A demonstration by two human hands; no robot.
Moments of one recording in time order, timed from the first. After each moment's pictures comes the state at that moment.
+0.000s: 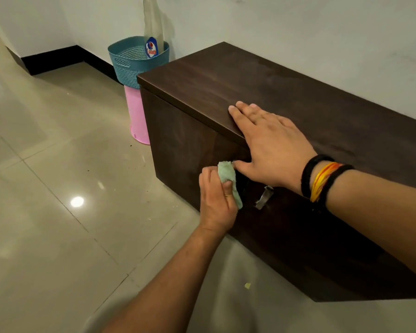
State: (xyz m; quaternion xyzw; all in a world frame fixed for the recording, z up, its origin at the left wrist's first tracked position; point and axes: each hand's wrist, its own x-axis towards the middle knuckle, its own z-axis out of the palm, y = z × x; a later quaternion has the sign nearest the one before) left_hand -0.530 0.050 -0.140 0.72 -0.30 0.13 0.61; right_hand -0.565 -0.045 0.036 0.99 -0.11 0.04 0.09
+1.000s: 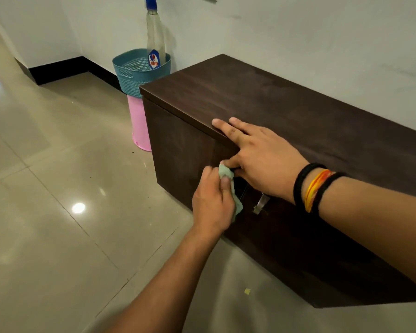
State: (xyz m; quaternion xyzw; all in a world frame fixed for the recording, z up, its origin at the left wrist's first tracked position) left_hand -0.526 0.062 -0.107 0.77 -0.29 0.08 0.56; right_hand -0.571 -0.040 0.044 0.98 0.05 0.00 0.17
